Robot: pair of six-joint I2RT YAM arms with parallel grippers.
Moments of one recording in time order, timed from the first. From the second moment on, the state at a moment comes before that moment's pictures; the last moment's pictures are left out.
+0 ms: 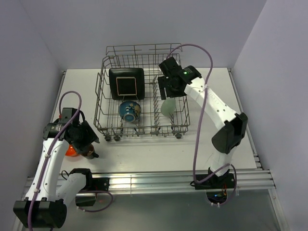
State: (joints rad) left arm -0.04 0.90 0.93 -1.24 0.04 -0.69; right arm 0.58 1.82 1.91 -1.17 0.29 0.34
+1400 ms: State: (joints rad) left arm -0.19 1.15 0.76 -1.04 -0.08 -0.70; right arm 0.60 1.36 1.70 -1.12 0.23 0.31
